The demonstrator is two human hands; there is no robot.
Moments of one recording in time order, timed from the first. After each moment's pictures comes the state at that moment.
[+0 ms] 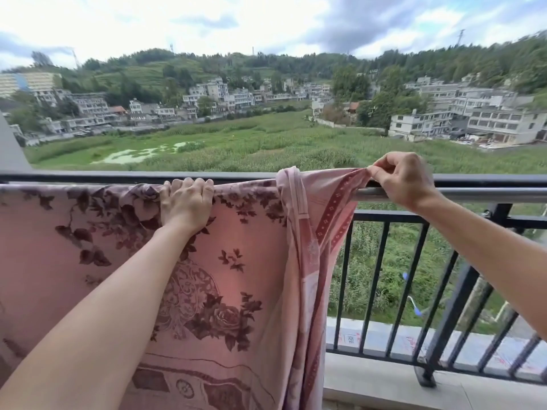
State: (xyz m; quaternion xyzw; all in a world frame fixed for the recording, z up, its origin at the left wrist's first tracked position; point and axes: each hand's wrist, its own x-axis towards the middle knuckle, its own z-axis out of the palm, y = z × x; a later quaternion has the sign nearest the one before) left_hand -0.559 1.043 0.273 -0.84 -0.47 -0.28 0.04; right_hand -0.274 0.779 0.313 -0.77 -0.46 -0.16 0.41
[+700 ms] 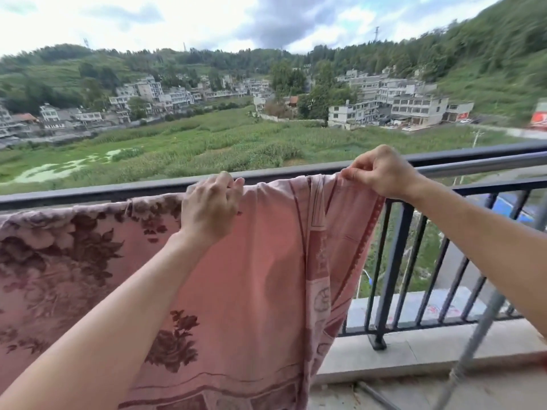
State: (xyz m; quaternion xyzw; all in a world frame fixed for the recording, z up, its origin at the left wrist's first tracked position) left_hand -0.434 0.932 0.279 -0.90 -0.26 -0.36 0.03; right_hand -0.214 0.699 0.315 -0.81 -0.47 -0.07 0.34
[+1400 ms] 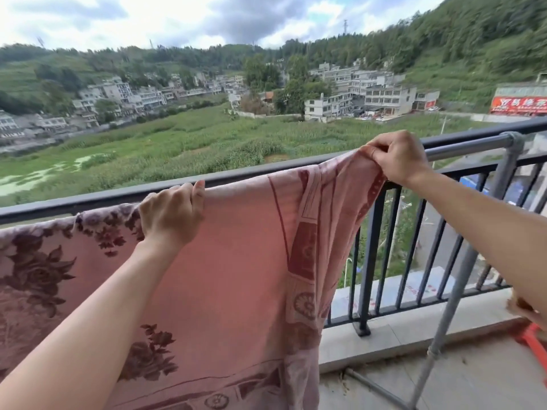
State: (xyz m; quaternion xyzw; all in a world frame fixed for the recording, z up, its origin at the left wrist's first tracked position) left_hand -0.420 0.937 0.268 -0.88 -0.29 -0.37 0.09; right_hand -0.162 0.641 0.296 -0.84 -0.33 -0.25 0.36
